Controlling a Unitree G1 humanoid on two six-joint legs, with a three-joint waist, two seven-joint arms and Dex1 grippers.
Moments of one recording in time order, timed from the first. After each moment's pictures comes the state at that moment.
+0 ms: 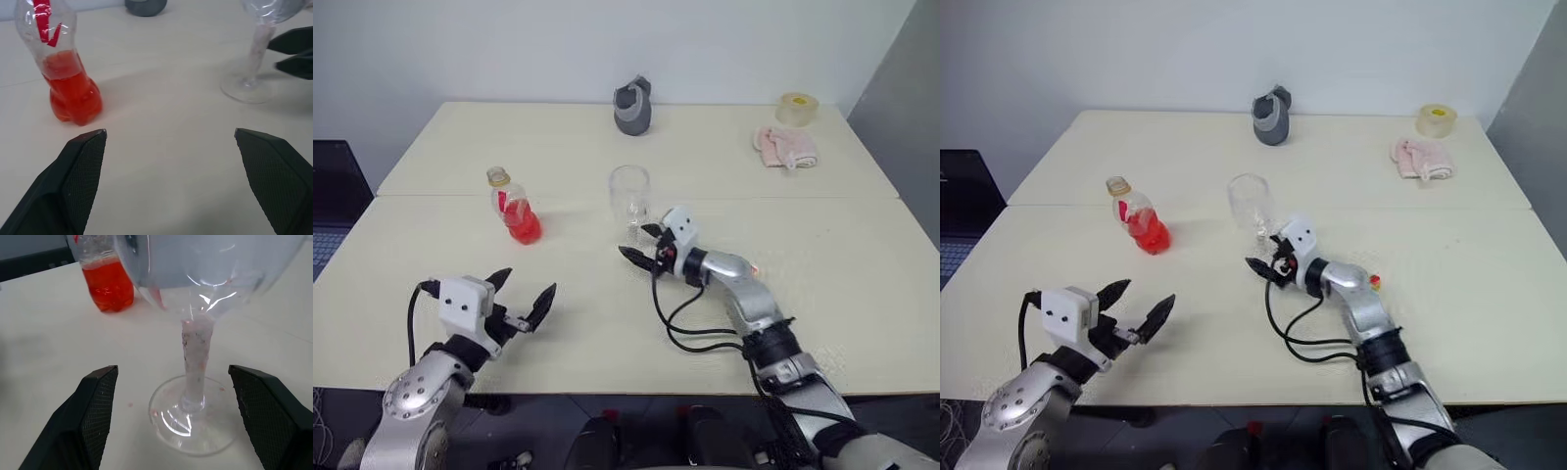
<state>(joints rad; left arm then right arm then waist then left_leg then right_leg) 0.20 0.44 0.30 -0.44 -0.37 0.34 -0.42 -0.54 -0.15 0.18 0.17 0.15 0.33 0.69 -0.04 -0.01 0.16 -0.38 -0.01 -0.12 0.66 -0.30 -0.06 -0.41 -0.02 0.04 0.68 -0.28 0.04</state>
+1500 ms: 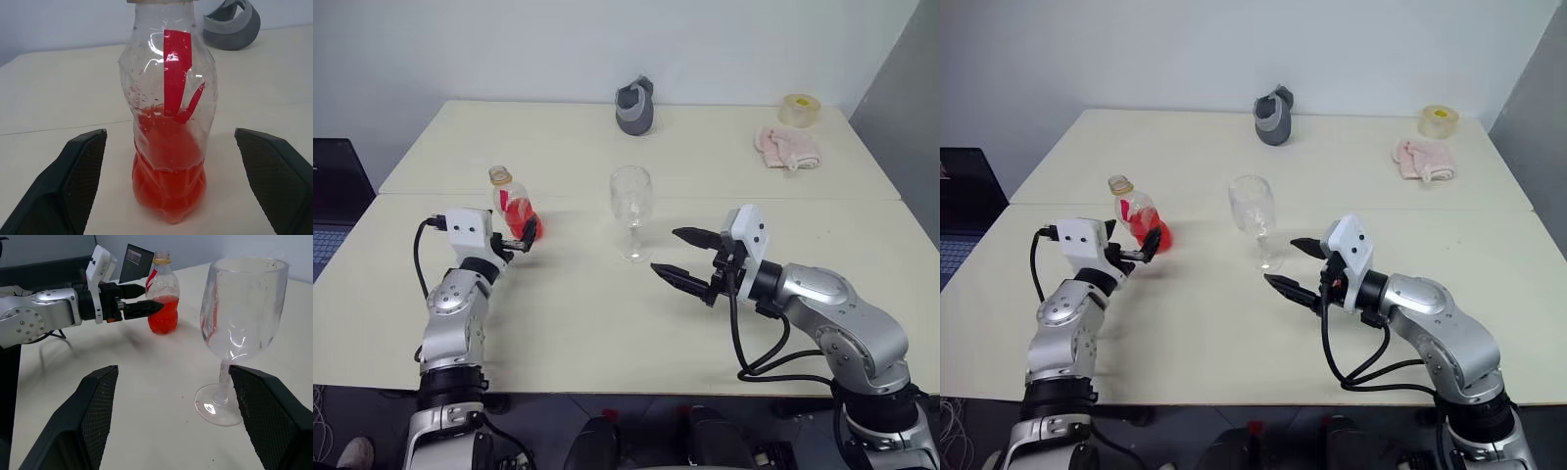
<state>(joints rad) -0.38 0.42 0.28 0.31 -0.22 0.06 -0.35 -0.35 -0.45 0.10 -0.60 0.53 0.78 0.61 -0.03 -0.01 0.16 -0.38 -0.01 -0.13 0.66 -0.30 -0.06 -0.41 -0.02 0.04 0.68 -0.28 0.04</state>
